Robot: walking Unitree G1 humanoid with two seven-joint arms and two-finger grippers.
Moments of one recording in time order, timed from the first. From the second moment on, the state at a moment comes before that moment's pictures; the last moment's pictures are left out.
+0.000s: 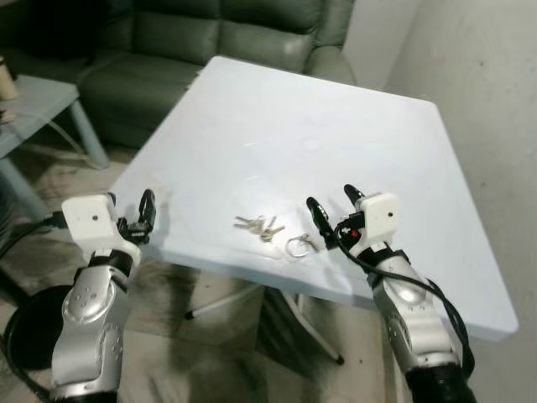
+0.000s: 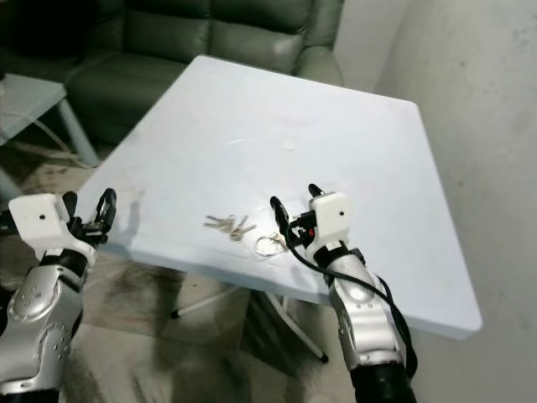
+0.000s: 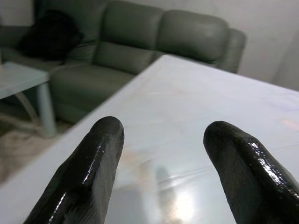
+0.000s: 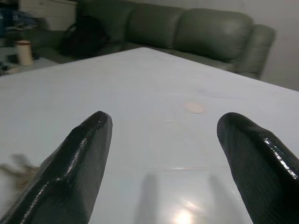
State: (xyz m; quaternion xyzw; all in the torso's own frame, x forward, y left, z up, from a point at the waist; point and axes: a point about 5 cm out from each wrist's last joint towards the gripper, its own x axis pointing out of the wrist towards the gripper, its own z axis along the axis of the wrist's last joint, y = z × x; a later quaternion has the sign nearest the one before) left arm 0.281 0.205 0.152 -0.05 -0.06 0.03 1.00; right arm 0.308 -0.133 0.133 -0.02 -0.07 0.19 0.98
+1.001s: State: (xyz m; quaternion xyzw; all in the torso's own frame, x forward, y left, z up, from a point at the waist) left arm 0.269 0.192 0.149 -0.02 -0.10 0.02 0.99; right arm 0.329 -0.143 0.142 -0.09 -0.07 0.25 0.96
